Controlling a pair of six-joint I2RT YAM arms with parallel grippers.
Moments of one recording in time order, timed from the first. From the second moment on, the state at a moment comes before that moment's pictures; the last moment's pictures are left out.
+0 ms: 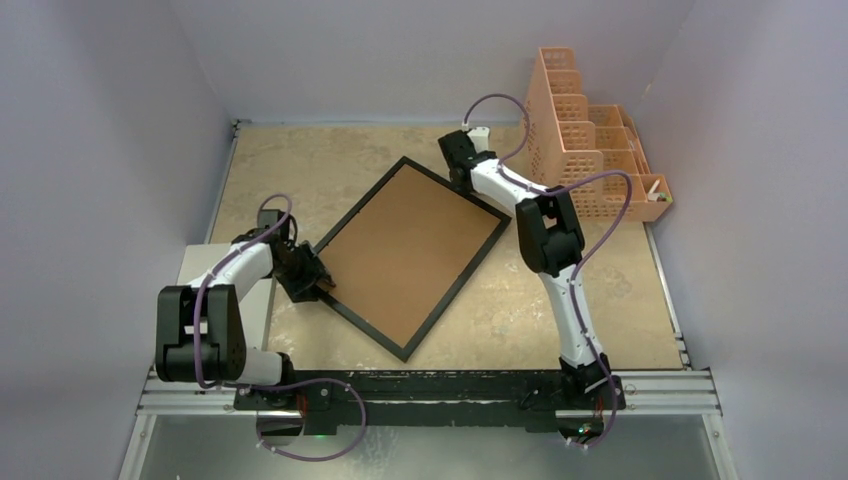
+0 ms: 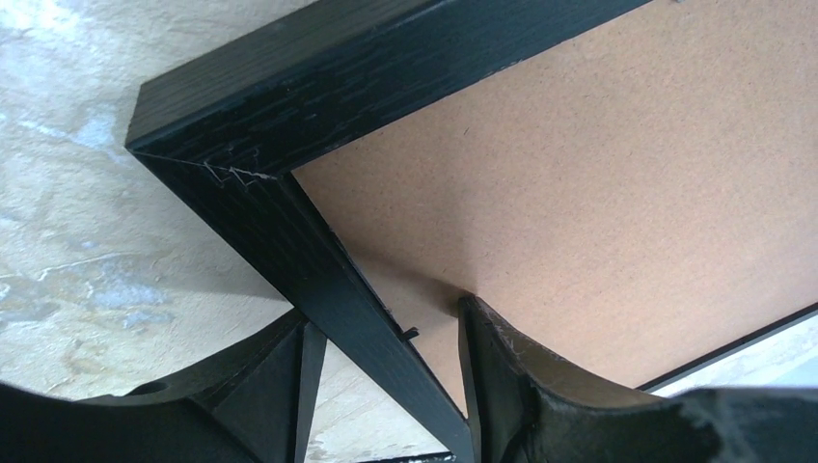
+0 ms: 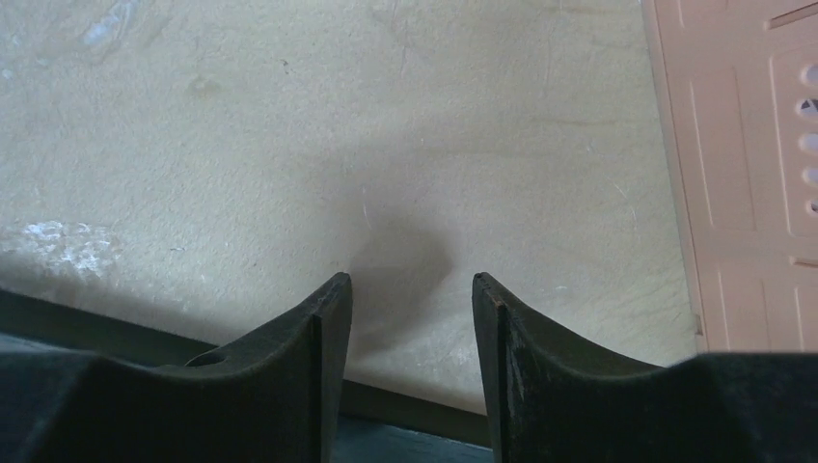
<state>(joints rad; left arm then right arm) 0.03 1.40 0.71 -0.62 0.23 -0.65 0.48 2.38 1.93 -0.56 0.65 0.44</state>
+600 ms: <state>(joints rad) 0.03 1.72 1.01 -0.53 0.31 -0.63 0.49 2.04 1.51 -0.50 0.29 0.44</state>
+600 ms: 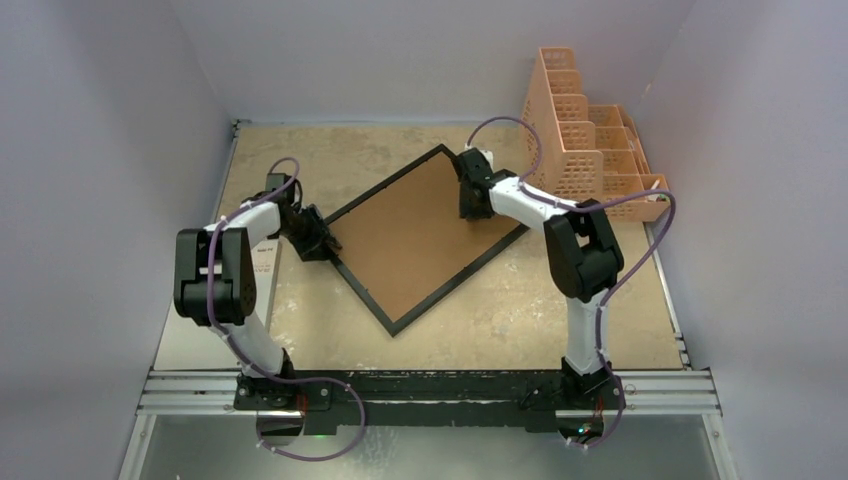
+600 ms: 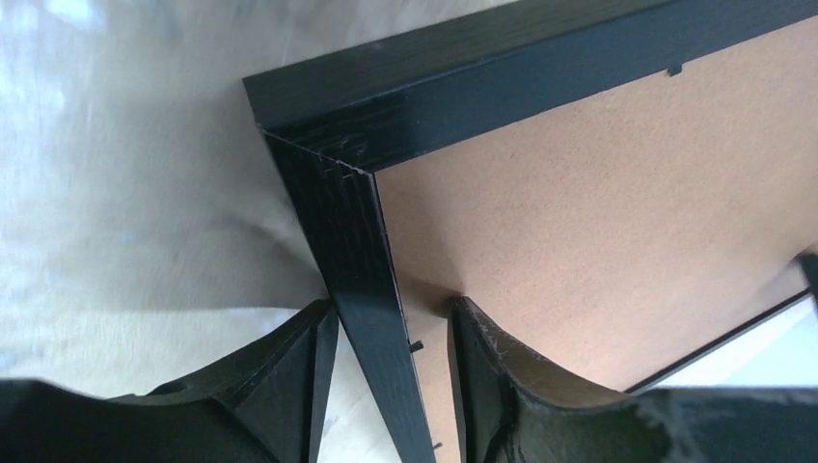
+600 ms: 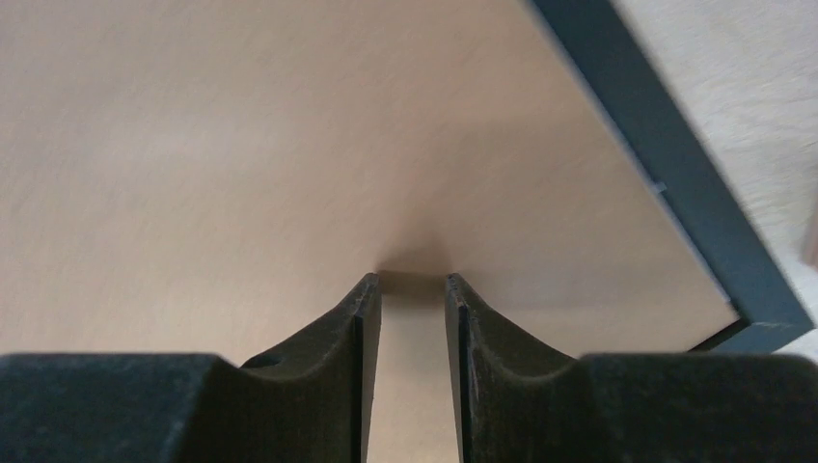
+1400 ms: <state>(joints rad) 0.03 1.62 1.09 -0.50 0.27 -0.47 0.45 2.19 1.93 -0.58 0.43 0.44</state>
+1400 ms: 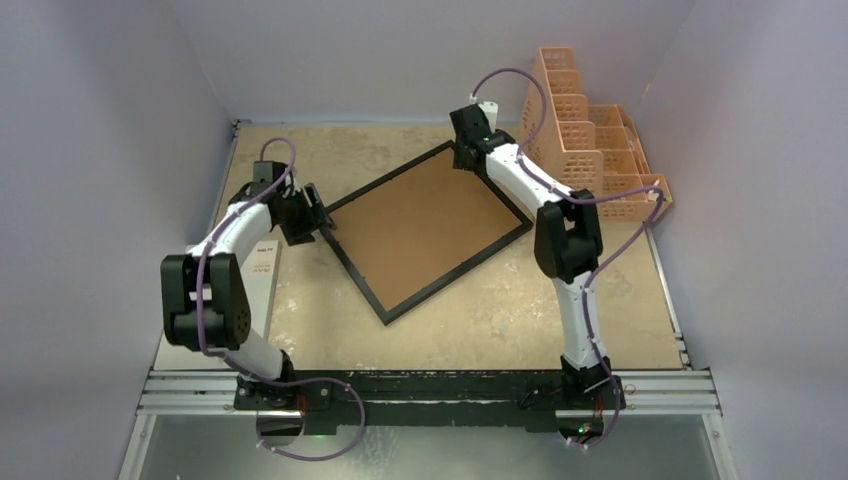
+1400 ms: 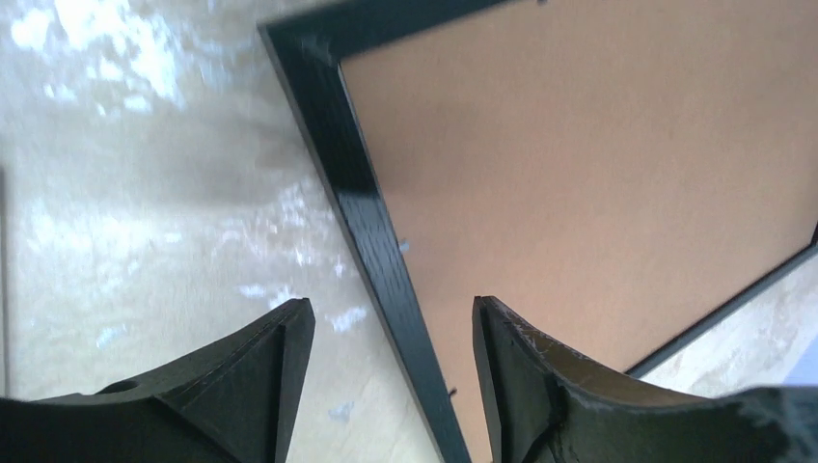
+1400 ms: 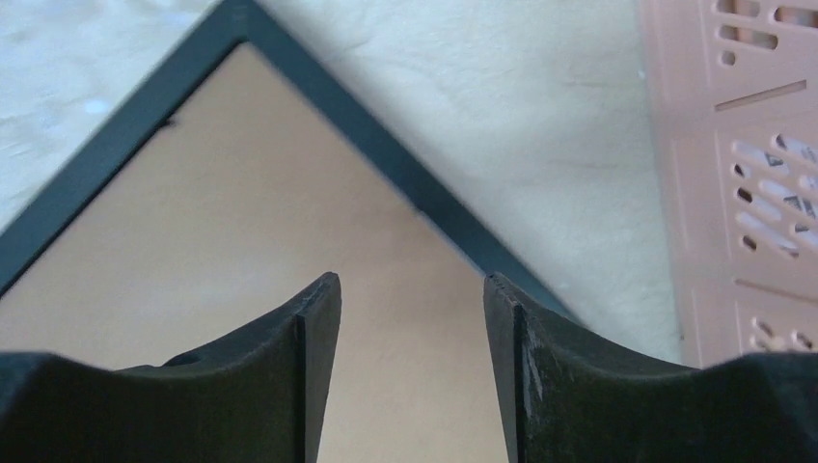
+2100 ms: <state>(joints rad) 0.03 1.50 0.88 -0.48 0.37 -0.54 0.31 2.32 1.94 -0.56 0.23 0.33</state>
